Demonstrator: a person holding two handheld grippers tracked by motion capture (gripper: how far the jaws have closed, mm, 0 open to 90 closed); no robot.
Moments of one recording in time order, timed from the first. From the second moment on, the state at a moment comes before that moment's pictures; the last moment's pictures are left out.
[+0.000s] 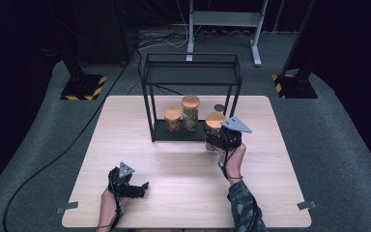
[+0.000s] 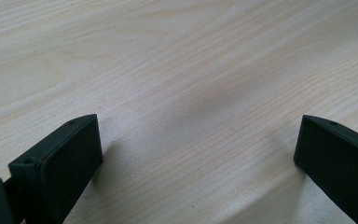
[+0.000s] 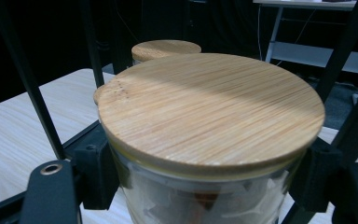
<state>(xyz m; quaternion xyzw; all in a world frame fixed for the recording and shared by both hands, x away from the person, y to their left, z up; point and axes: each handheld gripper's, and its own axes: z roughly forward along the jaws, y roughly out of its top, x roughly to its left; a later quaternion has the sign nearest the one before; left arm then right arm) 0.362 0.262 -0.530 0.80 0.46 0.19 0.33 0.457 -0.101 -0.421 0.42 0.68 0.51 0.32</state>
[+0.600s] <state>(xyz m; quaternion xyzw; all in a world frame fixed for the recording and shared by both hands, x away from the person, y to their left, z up) 0.362 0.262 -0.530 0.80 0.46 0.19 0.33 0.474 -0.093 -0.423 0.43 0.68 0.51 0.32</state>
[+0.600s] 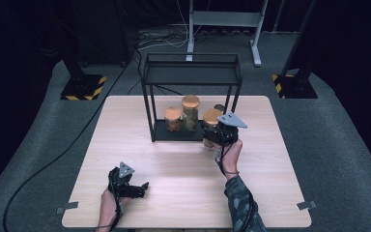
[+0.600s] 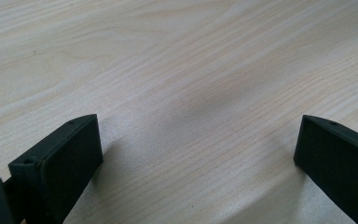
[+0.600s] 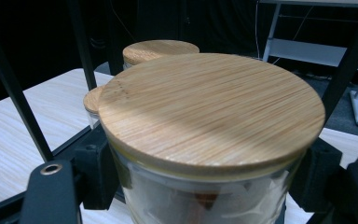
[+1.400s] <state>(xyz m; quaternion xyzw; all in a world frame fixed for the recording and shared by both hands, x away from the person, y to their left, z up) 0.362 0.262 -0.530 0.80 0.46 0.19 0.33 0.492 -0.084 -0.423 0.44 0.67 0.50 0.32</state>
